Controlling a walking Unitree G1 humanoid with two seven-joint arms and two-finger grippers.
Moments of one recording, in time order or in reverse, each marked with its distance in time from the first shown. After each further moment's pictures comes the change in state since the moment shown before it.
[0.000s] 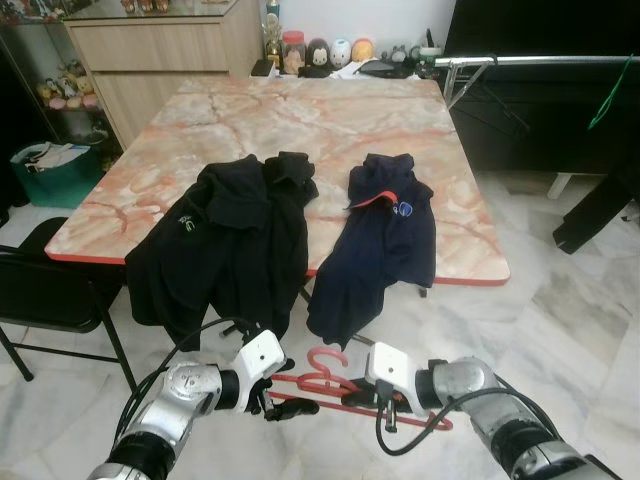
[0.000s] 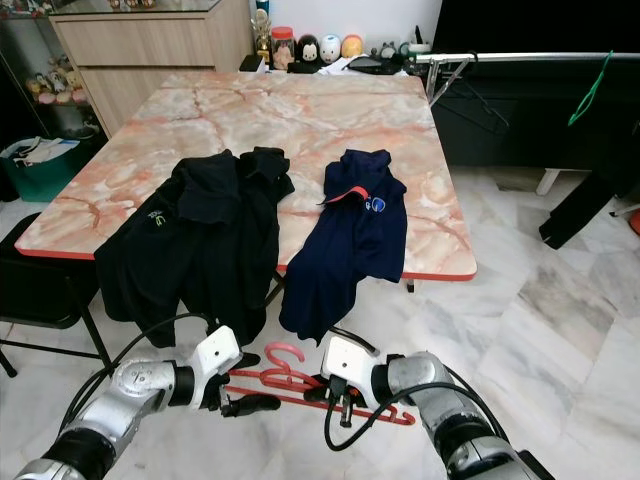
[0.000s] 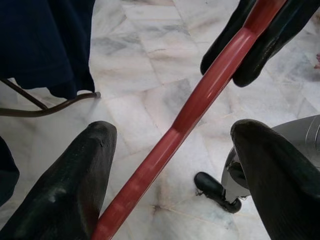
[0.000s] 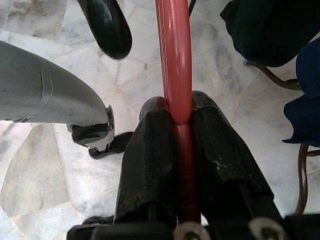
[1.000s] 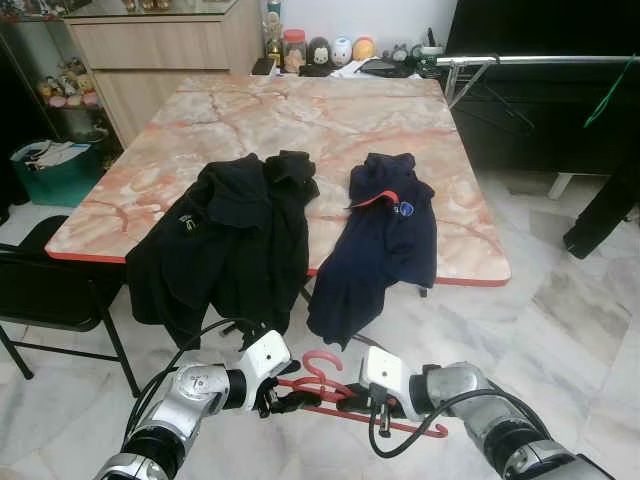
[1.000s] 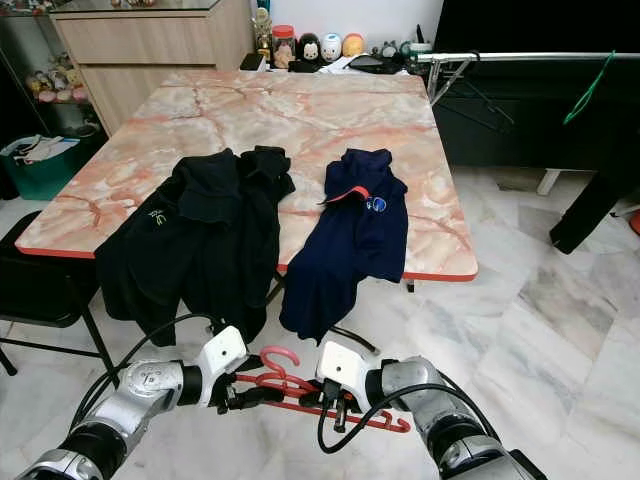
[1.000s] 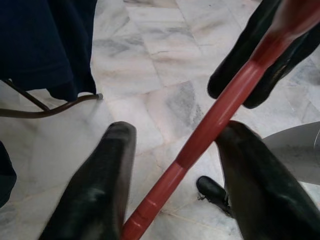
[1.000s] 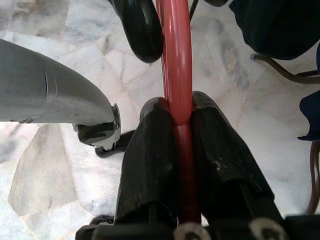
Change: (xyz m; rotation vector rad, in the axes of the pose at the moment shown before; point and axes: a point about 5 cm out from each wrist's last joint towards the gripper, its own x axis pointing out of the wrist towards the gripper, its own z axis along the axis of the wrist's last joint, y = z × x) left arm 0.008 0.000 -0.003 -0.005 -0.012 0.022; right arm 0.008 0.006 -0.006 0.026 0.024 0.005
